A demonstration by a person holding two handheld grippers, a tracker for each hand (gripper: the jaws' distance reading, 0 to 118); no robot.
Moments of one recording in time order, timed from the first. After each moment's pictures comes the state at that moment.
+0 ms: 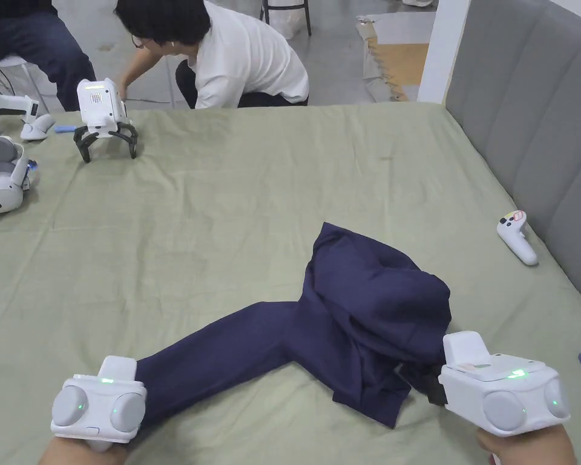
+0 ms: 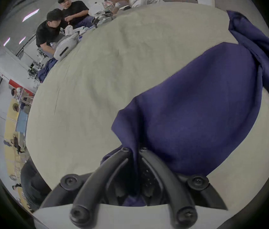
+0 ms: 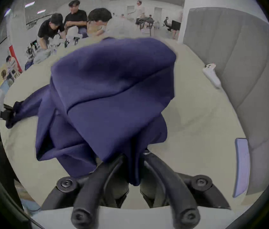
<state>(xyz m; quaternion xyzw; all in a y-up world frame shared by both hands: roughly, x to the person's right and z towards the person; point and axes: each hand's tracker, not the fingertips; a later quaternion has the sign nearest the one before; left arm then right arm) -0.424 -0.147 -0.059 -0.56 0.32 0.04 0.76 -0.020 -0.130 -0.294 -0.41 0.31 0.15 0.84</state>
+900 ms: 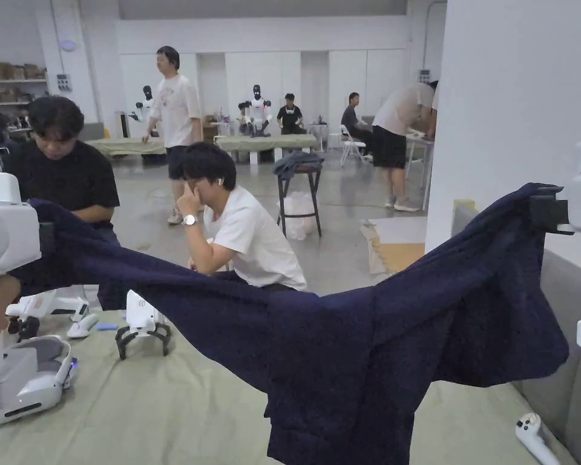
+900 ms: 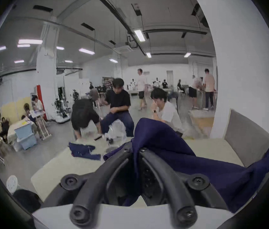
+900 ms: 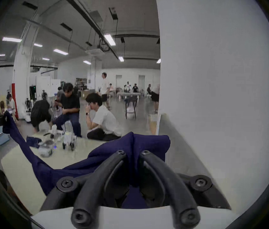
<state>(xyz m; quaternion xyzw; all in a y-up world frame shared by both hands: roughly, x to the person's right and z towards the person) -0.531 0.337 -0.055 -0.12 0.43 0.02 0.90 -0.017 0.347 -0.368 -0.10 0.27 0.05 0.95</state>
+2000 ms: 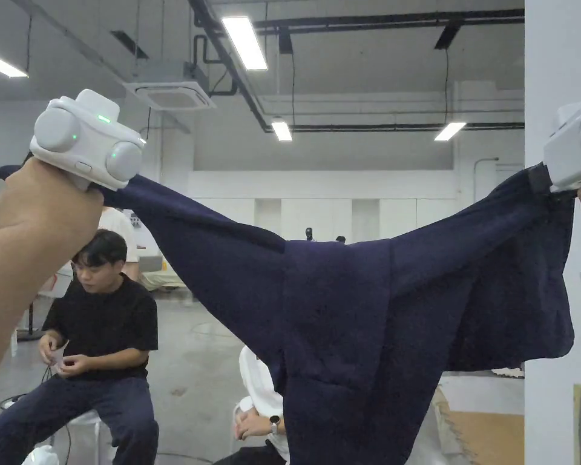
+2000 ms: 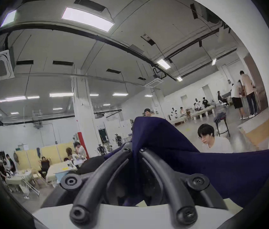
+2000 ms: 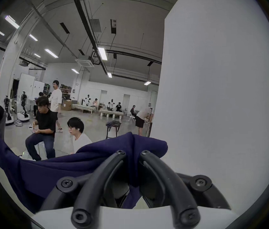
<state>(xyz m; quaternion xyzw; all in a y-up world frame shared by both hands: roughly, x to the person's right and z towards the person) -0.691 0.532 -0.273 -0.02 0.60 -0.18 0.78 -0.257 0.542 -0.551 0.01 0.18 0.09 0.98</state>
